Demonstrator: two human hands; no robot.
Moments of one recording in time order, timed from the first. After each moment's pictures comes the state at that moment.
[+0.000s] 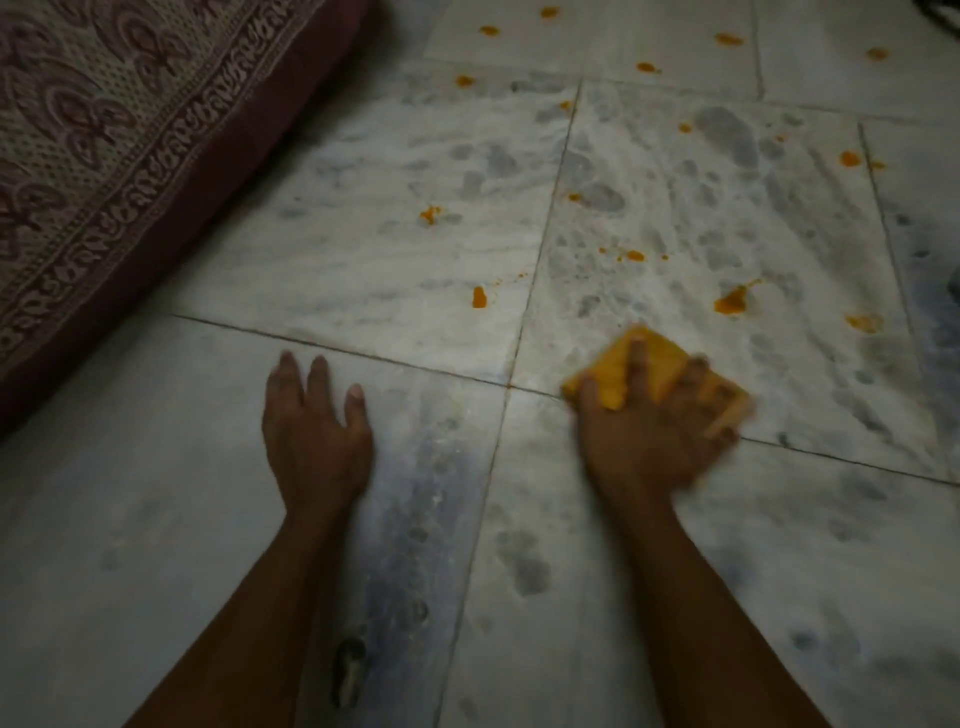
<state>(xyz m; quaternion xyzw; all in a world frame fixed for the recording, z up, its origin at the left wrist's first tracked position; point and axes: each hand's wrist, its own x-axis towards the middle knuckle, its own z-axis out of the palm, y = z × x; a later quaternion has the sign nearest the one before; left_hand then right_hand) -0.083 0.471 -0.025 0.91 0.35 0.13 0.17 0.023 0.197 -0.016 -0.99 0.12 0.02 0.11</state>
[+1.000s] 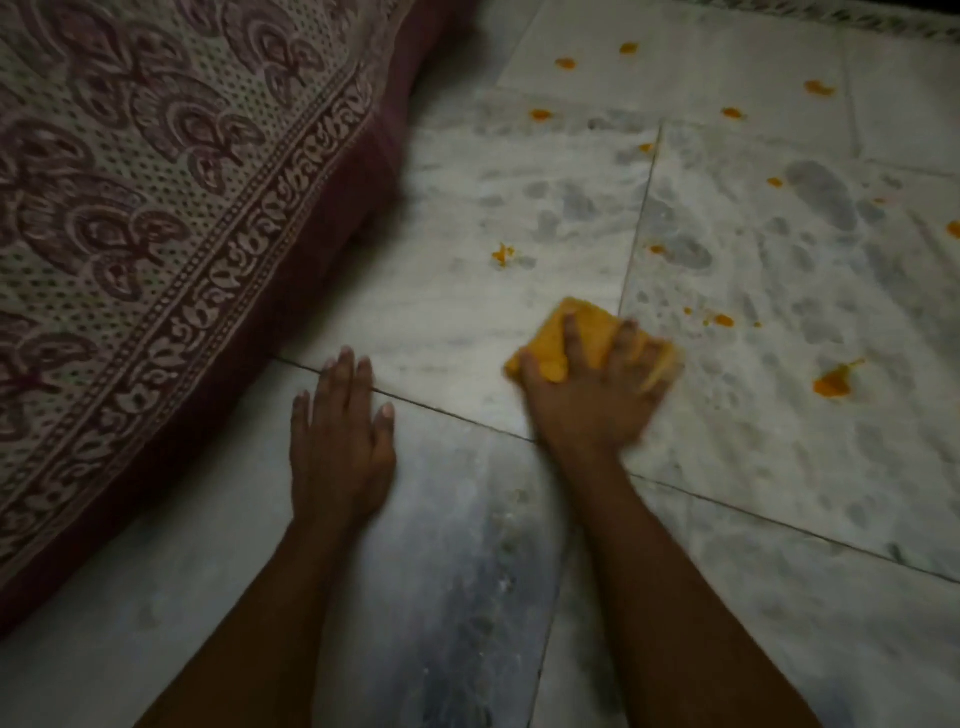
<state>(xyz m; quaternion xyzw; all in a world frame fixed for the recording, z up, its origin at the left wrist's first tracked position) -0.057 0.544 -0.036 0.95 0.27 0.10 0.11 0.091 0.339 -0.018 -0.98 -0.06 0.01 0.16</state>
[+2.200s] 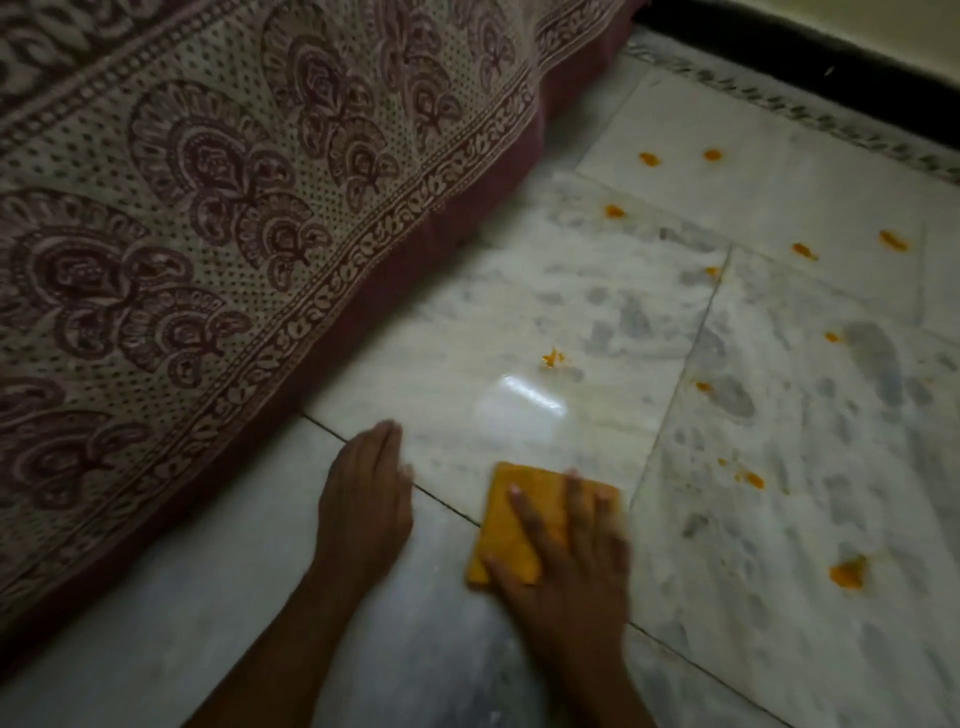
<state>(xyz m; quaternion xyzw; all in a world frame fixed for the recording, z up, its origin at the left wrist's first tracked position) -0.026 0.571 -0.013 0.94 0.28 0.10 0.17 0.043 0.338 -0.007 -0.95 -0.29 -0.03 0.12</state>
